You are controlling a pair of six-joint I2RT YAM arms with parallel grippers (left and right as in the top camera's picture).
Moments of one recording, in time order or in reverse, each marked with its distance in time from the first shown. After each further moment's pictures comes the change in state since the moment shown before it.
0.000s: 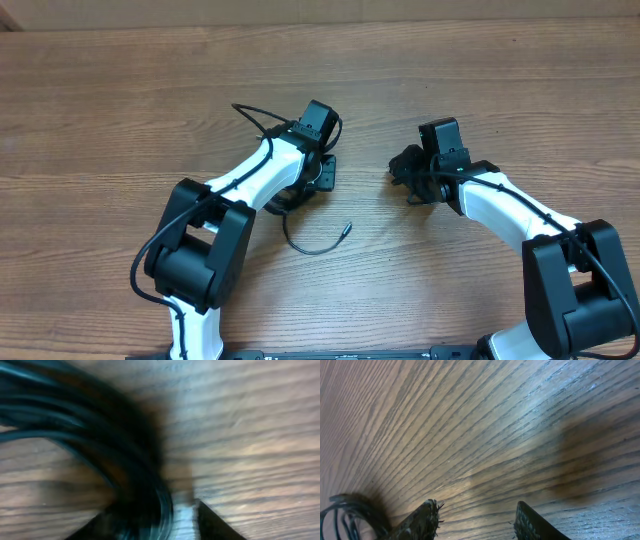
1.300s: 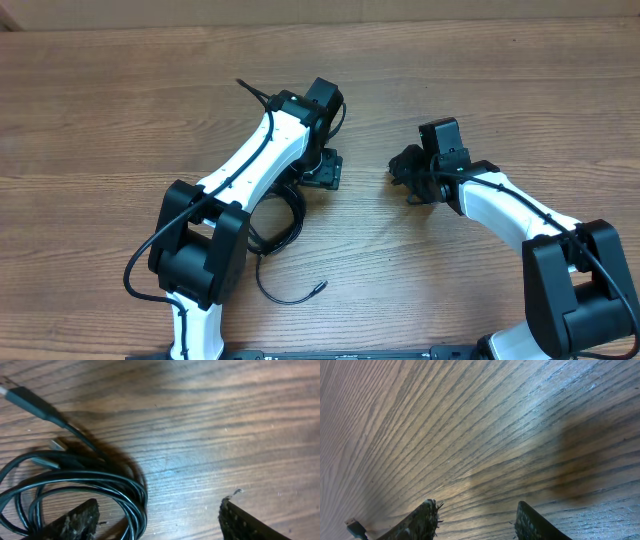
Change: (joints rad) left arm 0.000 0.023 0.285 -0.470 0.026 0.050; right arm 0.000 0.000 0.000 -0.002 0.000 0.000
